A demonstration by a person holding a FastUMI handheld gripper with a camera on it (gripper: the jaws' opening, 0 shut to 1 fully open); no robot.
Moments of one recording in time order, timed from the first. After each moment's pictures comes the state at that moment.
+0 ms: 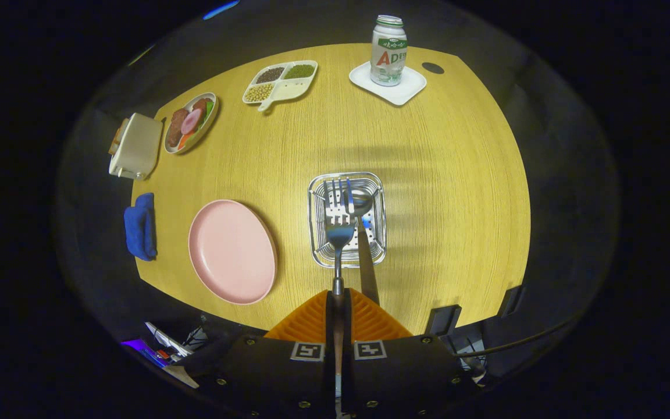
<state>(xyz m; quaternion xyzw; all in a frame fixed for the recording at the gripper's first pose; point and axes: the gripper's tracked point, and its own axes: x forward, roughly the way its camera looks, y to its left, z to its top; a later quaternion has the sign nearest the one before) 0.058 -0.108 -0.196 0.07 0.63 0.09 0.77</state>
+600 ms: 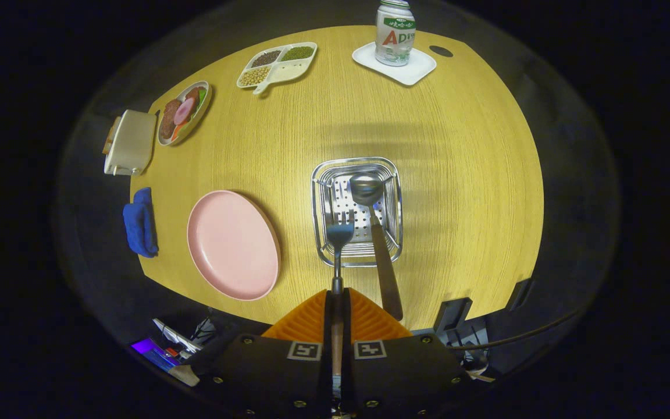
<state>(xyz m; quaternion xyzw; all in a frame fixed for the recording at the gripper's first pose) 0.059 -0.092 -0.202 0.11 0.66 0.09 0.74</state>
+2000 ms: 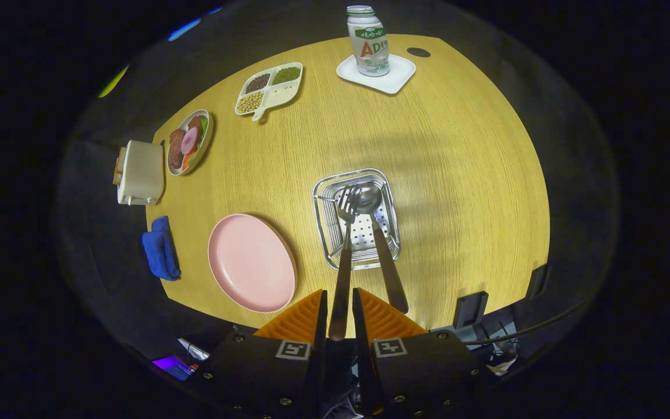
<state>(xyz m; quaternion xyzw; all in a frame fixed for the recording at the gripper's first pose) 0.062 -0.091 -0.187 0.17 0.63 0.08 0.76</state>
